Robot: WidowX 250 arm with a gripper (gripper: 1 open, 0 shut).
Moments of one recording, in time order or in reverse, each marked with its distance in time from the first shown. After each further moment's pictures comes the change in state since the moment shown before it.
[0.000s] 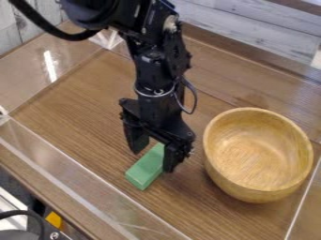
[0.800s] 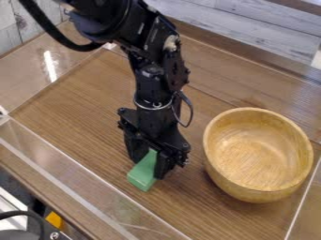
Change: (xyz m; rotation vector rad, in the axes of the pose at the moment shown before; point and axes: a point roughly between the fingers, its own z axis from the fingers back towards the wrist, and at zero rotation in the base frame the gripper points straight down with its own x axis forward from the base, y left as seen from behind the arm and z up) arm -0.002 0.008 -0.019 0.034 0.027 0.008
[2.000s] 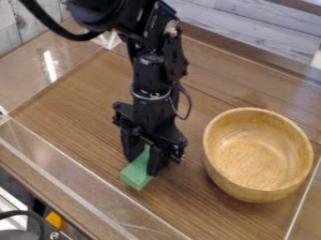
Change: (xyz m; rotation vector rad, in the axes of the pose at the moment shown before) arm -0.010 0.001 0.016 -0.012 0.067 -0.005
